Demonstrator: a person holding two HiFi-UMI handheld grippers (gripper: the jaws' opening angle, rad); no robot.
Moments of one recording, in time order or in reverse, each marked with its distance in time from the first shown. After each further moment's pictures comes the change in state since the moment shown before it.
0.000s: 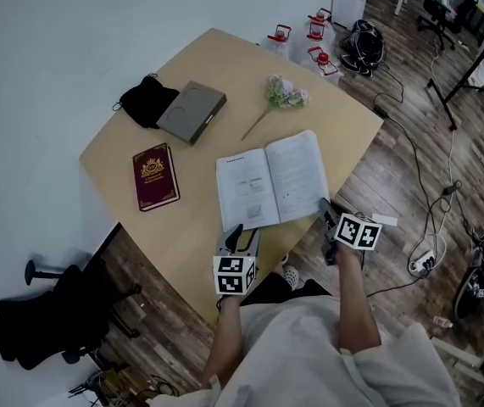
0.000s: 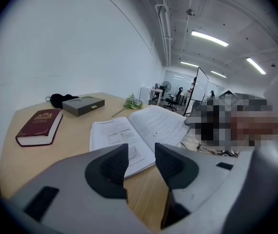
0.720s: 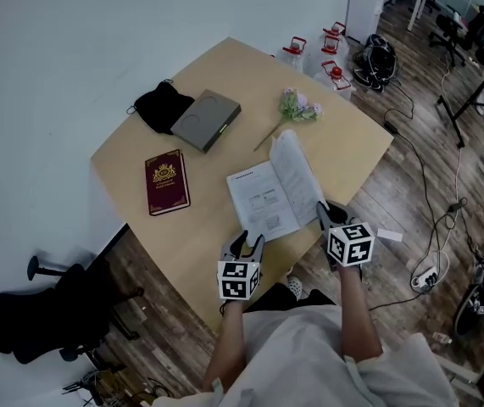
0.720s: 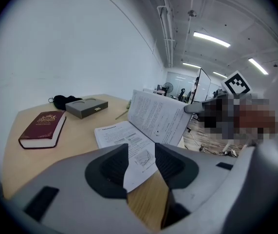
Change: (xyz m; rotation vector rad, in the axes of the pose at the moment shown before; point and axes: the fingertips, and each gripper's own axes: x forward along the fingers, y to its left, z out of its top) left arm -0.002 0.015 0.010 -0.010 -0.015 0.023; right arm 0.008 0.078 0.034 -0.486 -0.002 0.005
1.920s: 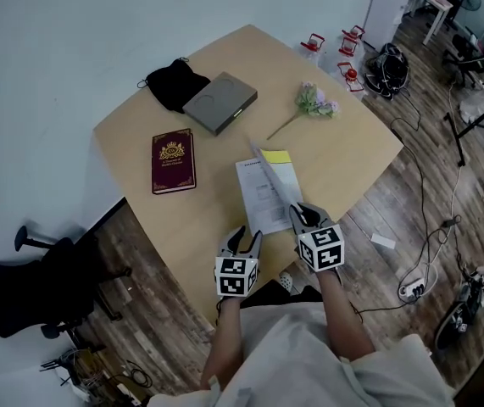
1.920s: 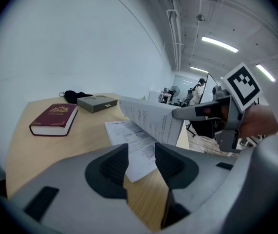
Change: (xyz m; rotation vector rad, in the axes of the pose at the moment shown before) left arm -0.022 0.023 -0.021 -0.083 -0.024 0.055; right arm 0.043 0.105 -0.021 -0.189 0.080 0.125
